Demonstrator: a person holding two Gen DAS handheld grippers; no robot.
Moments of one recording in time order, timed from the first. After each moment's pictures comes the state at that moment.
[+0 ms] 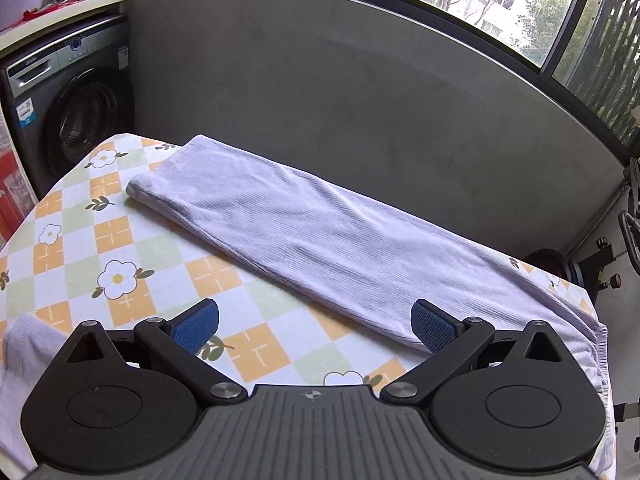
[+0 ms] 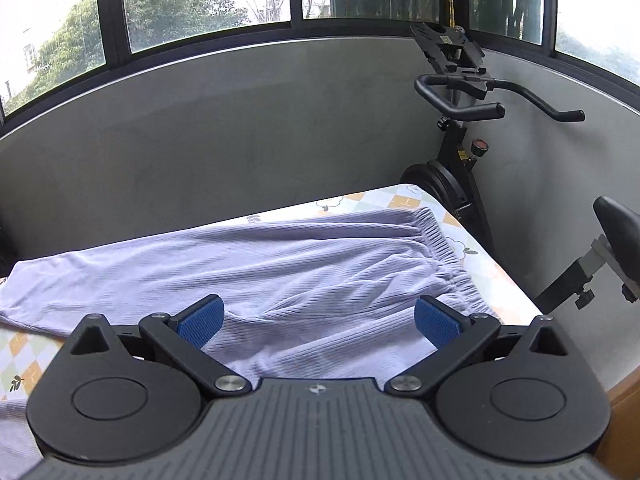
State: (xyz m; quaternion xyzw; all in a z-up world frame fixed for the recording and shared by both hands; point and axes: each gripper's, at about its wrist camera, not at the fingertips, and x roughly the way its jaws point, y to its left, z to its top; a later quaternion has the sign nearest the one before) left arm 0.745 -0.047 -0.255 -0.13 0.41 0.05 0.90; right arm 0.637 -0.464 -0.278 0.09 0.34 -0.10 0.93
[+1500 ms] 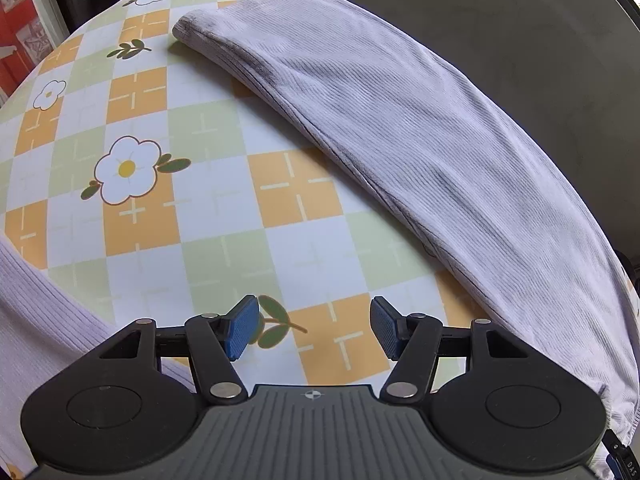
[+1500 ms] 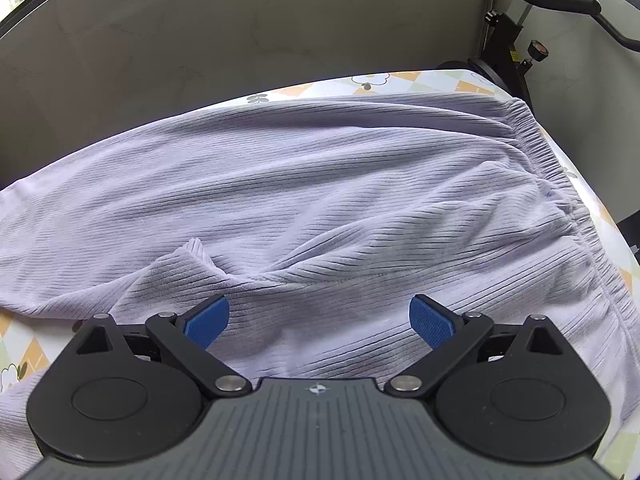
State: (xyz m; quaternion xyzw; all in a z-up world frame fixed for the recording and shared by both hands) left arm 0.820 0.027 -0.380 -0.22 0.56 0.15 0.78; right arm 0.754 -0.454 -0.405 0.09 0.48 -0.07 0.87
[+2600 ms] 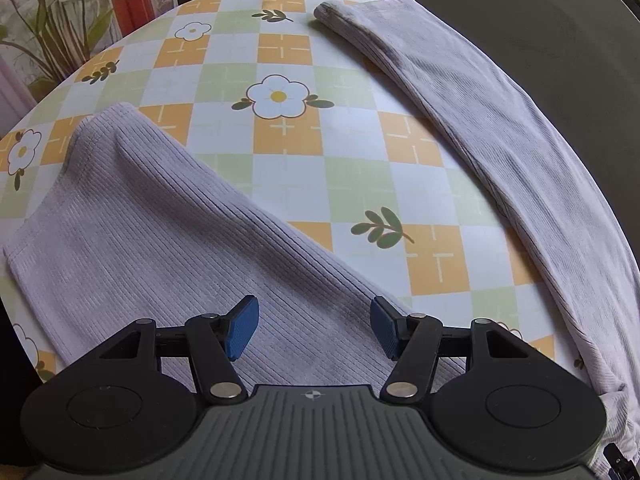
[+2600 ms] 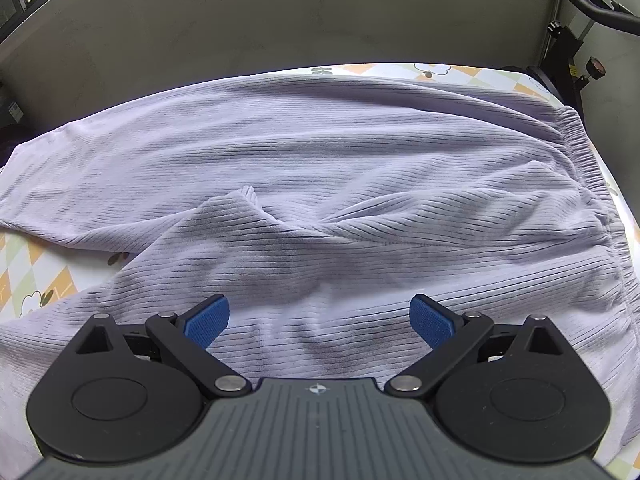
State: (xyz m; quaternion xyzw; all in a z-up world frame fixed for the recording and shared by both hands) left arm 0.716 0.037 -0.366 -0.26 0.54 0.26 0.76; right arm 0.739 -0.437 -0.405 0.06 0.50 0.02 0.86
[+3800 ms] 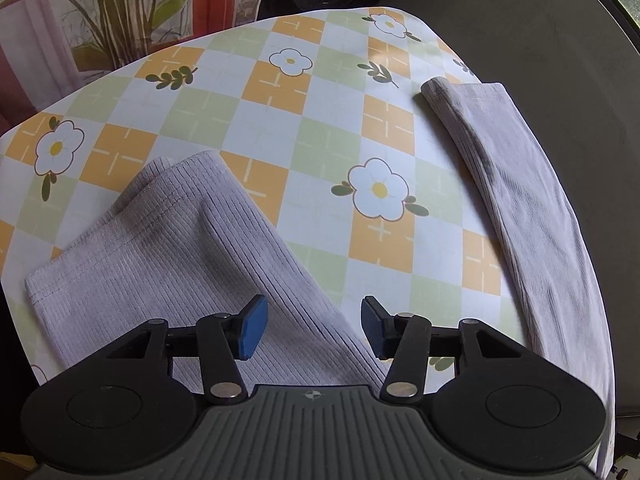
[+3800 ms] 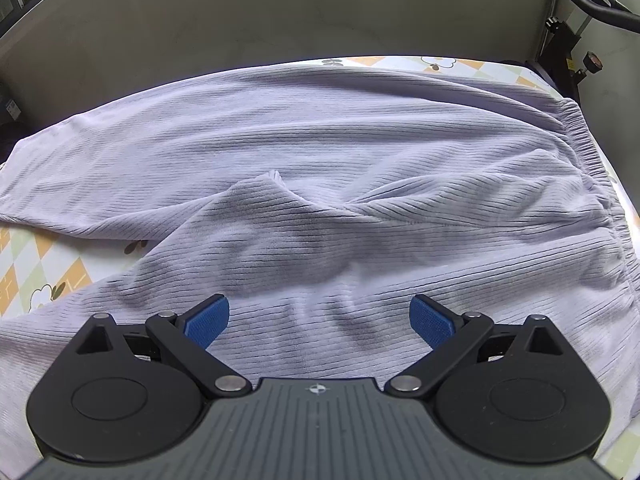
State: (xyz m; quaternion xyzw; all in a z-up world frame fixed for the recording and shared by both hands) left arm 0.712 0.137 -0.363 -0.36 0.49 0.30 0.73; right arm 0.728 -0.421 -0.402 0.07 0.51 0.00 0.86
